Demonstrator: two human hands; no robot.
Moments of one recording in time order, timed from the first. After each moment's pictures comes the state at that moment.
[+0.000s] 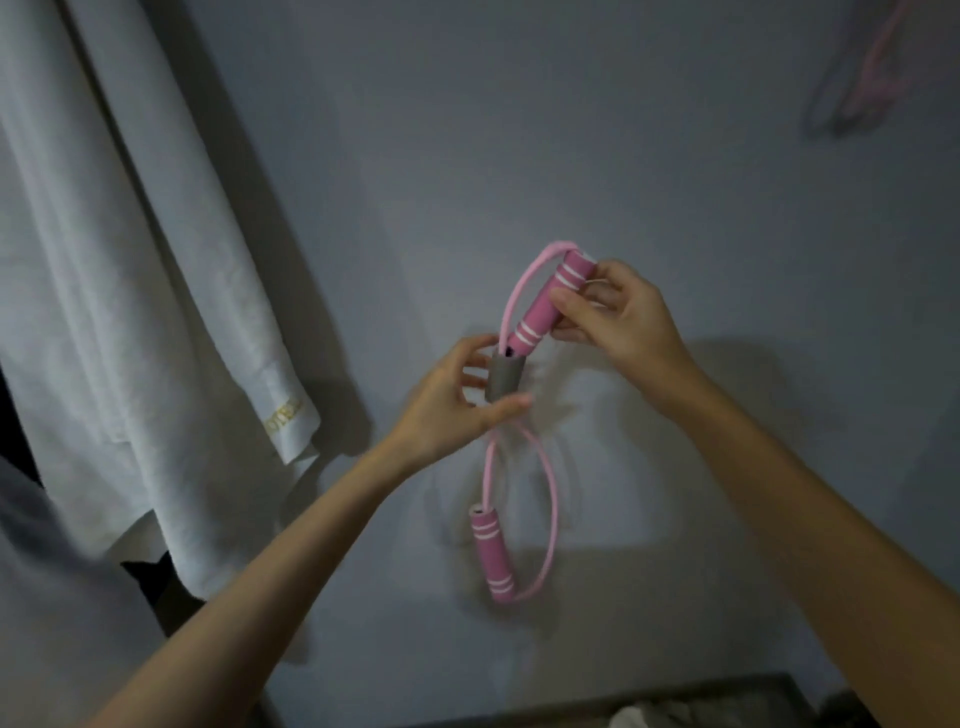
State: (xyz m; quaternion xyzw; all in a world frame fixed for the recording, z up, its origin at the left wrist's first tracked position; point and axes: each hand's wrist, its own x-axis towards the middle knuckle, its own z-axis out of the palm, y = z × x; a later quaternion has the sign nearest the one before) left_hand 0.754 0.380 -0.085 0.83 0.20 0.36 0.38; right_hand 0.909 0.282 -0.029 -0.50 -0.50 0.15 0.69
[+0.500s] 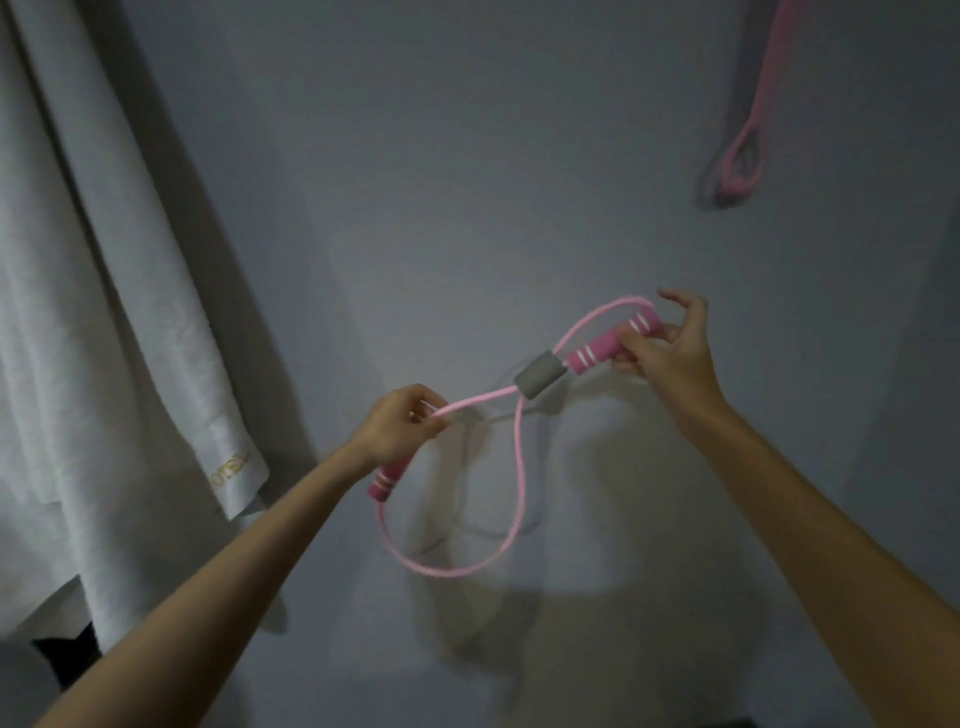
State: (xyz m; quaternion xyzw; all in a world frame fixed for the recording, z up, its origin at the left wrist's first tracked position) left_hand 0.780 0.430 -0.078 0.86 0.27 0.30 0.30; right_hand 1.002 0.236 -0.023 -0.58 -0.36 0.00 0.73
